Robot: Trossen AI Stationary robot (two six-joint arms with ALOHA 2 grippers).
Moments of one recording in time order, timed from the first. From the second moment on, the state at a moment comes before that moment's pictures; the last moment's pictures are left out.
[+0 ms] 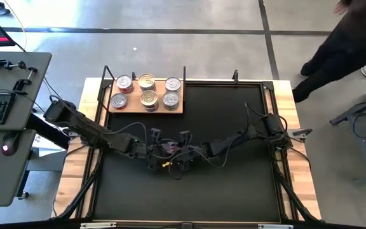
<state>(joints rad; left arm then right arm) -0.35 1.51 0.80 -0.24 -0.53 0.13 0.21 2.10 1.20 0.23 0.46 -0.27</state>
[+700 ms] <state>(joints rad) -0.31 1.56 0.80 -0.26 -0.46 0.11 0.20 2.09 1.20 0.23 0.37 -0.26</state>
